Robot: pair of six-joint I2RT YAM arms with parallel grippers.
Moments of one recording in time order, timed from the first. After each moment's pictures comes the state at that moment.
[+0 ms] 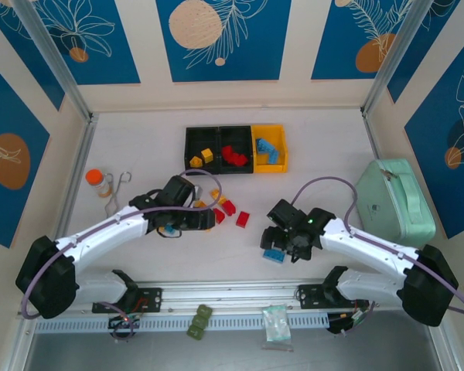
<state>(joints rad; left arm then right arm) -0.71 1.24 0.77 -0.55 0.25 -0.66 0.84 1.13 0.66 -0.90 -0.02 1.07</state>
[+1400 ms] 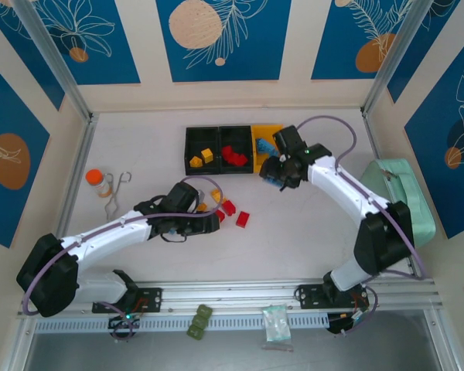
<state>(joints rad) -0.75 1.26 0.73 -0.46 0.25 -0.79 0.42 1.56 1.29 -0.83 -0.02 0.70</state>
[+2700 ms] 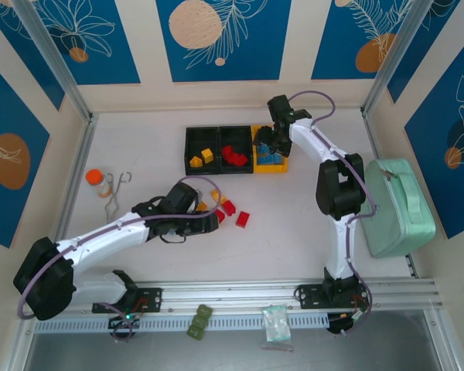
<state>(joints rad) -0.76 1.22 0.73 -0.49 0.20 -0.82 0.31 2.12 1.86 -0.88 -0.07 0.61</state>
